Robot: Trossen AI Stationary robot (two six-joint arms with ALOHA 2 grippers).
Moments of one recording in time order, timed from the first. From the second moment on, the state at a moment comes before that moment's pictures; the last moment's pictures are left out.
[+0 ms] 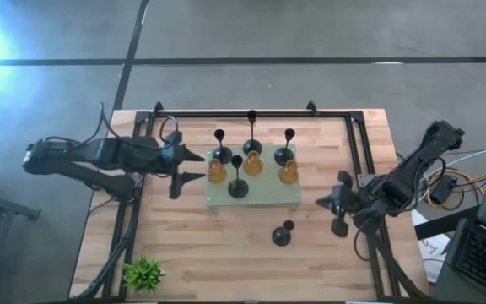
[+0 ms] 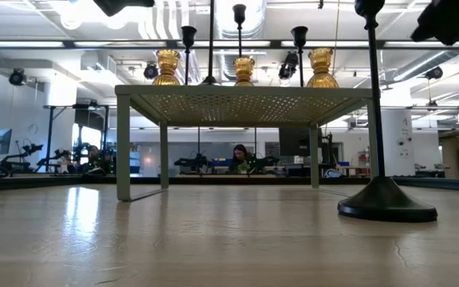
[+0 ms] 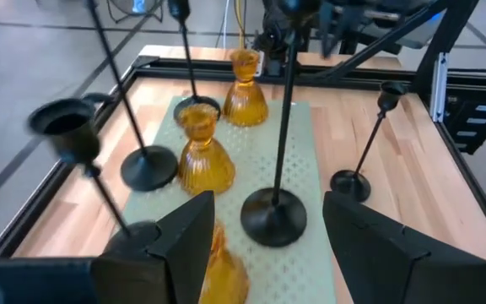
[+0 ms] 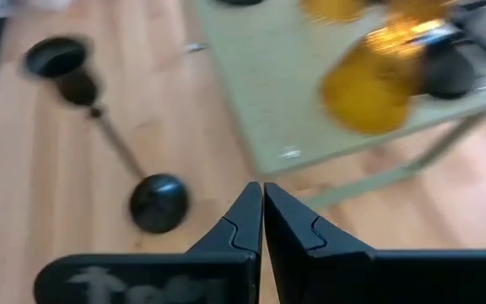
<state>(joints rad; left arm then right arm) -0.09 0.89 1.03 -0.52 -0.18 -0.09 0.74 0.96 0.83 -0.83 0.71 0.83</state>
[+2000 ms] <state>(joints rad) -0.09 0.67 0.93 -0.56 -0.29 -0.12 0.74 1.34 0.68 -0.02 0.70 0.58</state>
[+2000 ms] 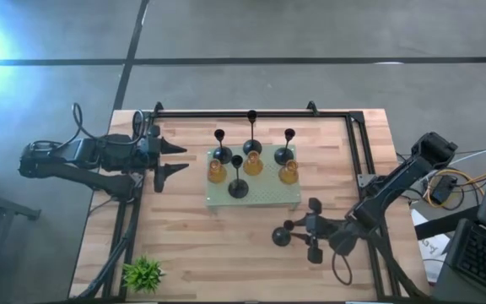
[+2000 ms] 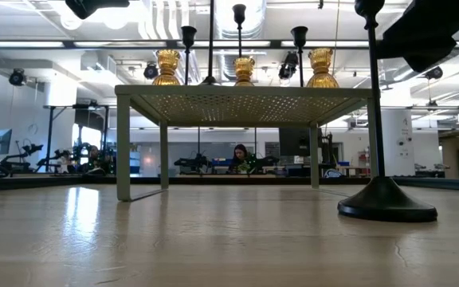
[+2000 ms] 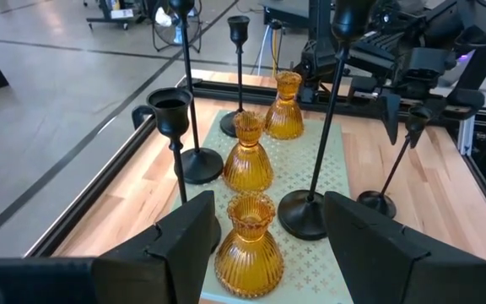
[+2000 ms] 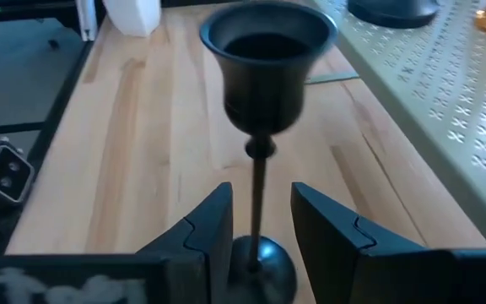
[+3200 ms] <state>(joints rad) -0.09 0.67 0.93 -0.55 -0.29 -0.09 0.56 1.30 1.03 -0.14 0.49 0.26</state>
